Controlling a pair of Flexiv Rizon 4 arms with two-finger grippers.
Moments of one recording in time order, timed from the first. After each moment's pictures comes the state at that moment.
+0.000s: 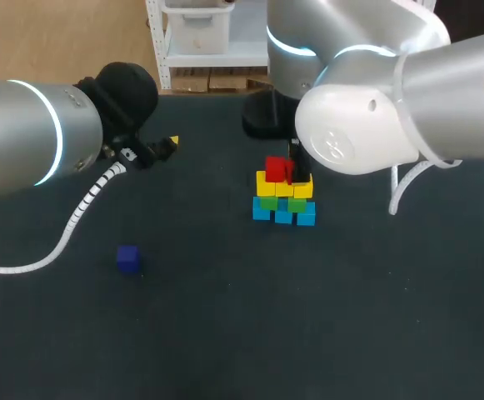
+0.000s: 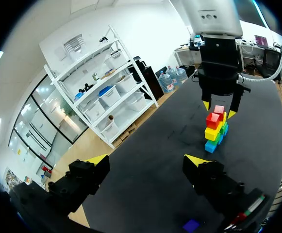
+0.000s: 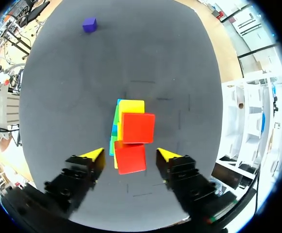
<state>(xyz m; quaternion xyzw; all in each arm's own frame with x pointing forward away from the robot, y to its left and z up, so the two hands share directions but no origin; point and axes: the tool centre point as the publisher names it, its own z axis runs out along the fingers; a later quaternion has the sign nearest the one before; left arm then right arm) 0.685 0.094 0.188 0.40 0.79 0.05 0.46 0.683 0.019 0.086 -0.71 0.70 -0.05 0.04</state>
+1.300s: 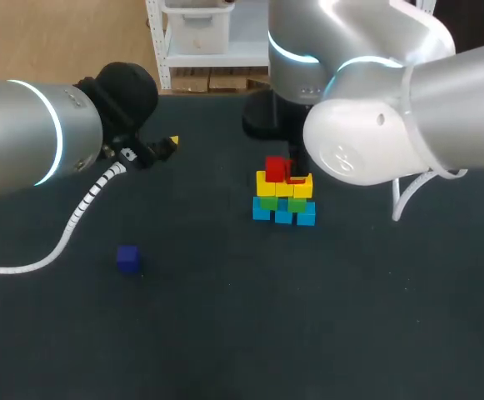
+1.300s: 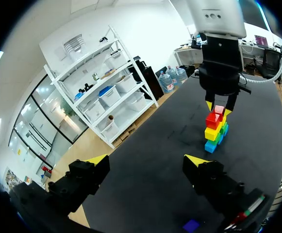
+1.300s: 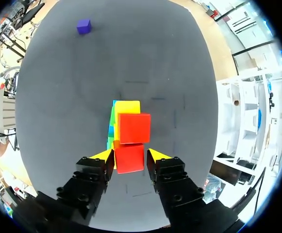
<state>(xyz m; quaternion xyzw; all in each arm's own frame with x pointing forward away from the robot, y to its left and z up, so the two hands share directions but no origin) 0.685 0.094 0.188 0.40 0.79 0.05 0.46 0.685 0.020 0.088 -0.69 0.71 -0.06 0.06</state>
